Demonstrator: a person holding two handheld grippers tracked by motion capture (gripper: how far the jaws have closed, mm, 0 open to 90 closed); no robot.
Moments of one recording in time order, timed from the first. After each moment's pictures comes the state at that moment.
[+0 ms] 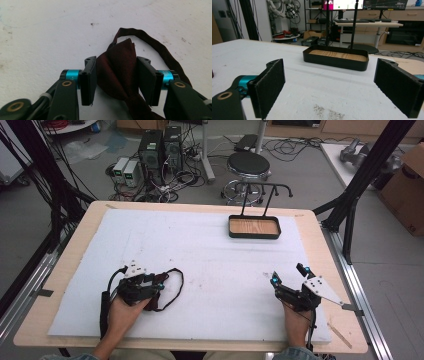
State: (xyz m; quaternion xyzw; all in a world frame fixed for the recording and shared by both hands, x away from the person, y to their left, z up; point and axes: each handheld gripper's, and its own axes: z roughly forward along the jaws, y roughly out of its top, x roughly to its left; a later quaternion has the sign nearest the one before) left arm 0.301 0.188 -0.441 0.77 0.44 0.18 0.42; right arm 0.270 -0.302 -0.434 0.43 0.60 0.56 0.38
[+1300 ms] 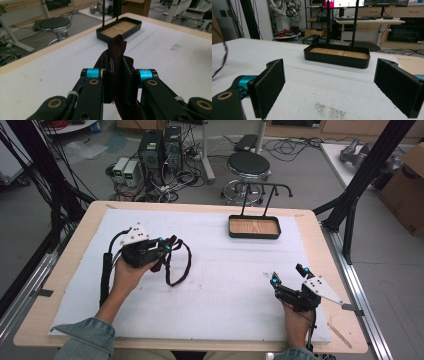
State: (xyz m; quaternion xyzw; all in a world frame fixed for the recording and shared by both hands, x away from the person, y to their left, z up) left arm 0.359 0.172 -0.358 0.76 0.29 0.20 0.54; right arm 0.270 -0.303 -0.435 0.43 0.61 0.56 0.37
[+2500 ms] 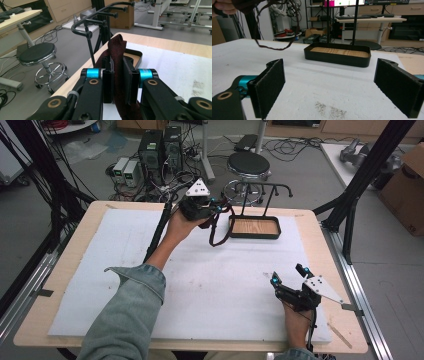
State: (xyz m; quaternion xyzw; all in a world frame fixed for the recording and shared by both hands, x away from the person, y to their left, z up) left arm 0.487 0.037 -0.306 0.80 0.18 0.21 0.54; right arm 0.272 -0.304 -0.436 0.44 0.61 0.56 0.36
